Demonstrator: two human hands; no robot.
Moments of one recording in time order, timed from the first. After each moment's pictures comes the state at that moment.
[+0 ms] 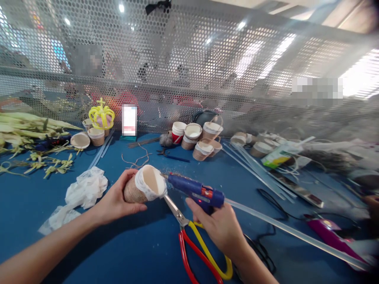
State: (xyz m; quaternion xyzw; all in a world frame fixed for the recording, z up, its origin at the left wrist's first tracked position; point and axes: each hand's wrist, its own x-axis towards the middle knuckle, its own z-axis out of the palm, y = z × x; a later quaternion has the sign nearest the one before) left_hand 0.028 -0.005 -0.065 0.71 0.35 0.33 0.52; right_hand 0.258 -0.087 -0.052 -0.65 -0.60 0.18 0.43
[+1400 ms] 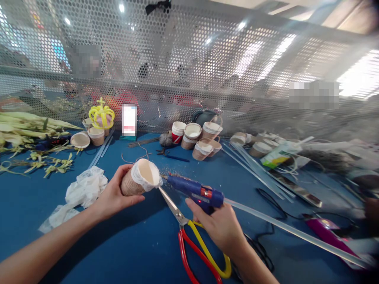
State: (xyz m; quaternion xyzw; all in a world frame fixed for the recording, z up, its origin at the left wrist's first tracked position) left_hand 0.029 -0.002 -0.067 0.70 0.41 0.37 0.46; right_hand 0.259 -0.088 -0.050 -0.65 -0.58 0.21 0.44
